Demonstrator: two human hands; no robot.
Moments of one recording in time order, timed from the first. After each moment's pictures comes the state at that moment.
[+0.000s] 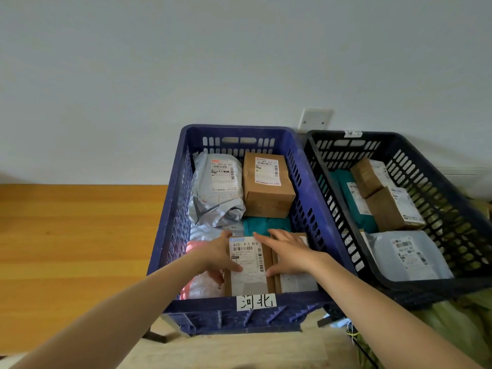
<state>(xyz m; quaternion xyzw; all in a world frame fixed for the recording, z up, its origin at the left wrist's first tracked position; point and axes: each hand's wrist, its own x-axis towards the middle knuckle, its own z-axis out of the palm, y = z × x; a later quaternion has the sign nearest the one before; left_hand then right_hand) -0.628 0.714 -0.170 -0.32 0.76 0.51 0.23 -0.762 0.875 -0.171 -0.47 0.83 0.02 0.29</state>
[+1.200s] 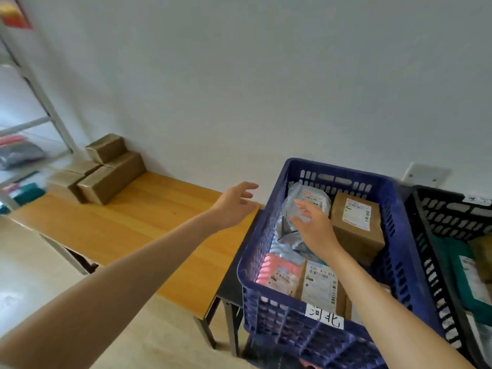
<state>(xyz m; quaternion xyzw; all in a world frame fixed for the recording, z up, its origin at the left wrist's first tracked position) -0.511 0.657 -0.034 -0.38 0.79 0.44 -0.19 -0.687 0.772 -0.084 -0.46 0.74 -0.45 0.19</state>
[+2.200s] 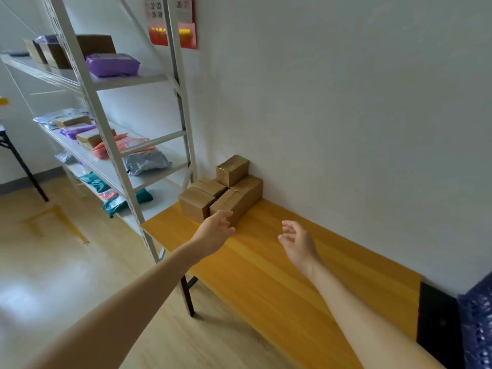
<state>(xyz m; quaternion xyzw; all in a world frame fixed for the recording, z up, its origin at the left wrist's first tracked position) -0.062 0.344 -0.081 -0.54 0.69 0.40 -0.26 -0.279 0.401 -0.108 -0.53 0.69 -0.41 0.27</state>
